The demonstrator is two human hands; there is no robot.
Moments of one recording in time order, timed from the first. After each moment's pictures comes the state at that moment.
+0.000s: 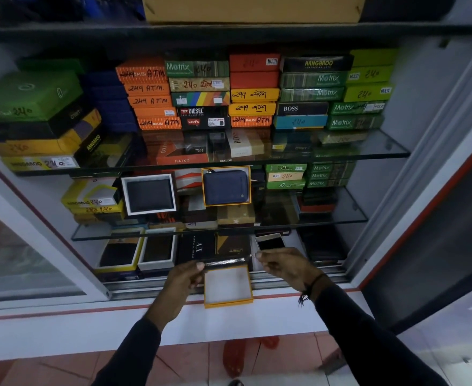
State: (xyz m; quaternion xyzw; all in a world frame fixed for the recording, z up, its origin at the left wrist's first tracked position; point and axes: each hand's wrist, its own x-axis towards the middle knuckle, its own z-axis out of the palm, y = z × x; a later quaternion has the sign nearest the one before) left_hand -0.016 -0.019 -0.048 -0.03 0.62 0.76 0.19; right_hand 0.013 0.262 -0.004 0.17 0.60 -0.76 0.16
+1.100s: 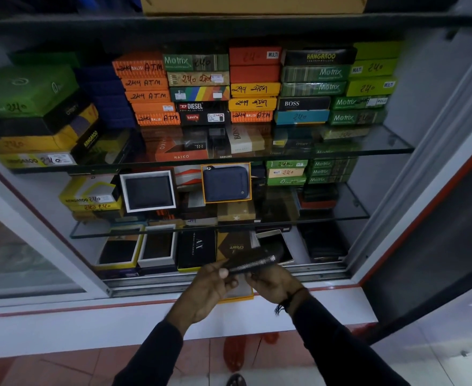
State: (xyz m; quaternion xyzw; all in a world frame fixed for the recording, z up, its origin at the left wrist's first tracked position) left_hand 0.006 0.028 -0.034 0.06 0.48 0.81 0.33; right_hand 0.021 0.217 -0.027 0.23 0.41 -0.86 0.21
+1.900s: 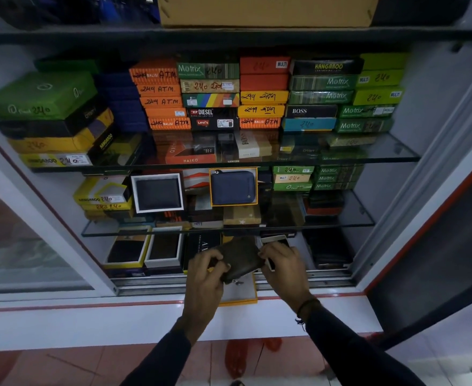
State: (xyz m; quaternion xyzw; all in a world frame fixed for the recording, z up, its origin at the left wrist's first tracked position) left_hand 0.015 0.020 -0.046 0.26 0.88 0.28 -0.29; right_hand 0.022 0.238 -0.038 -0.06 0.95 -0.21 -0.21
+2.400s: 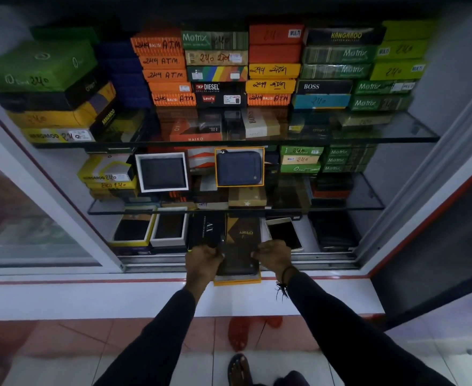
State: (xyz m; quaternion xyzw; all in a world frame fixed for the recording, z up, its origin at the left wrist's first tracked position) left_hand -0.015 0.017 -0.072 -0.11 0.88 0.45 0.05; right_hand -0.005 0.206 -0.056 0.25 0.83 -0.50 0.07
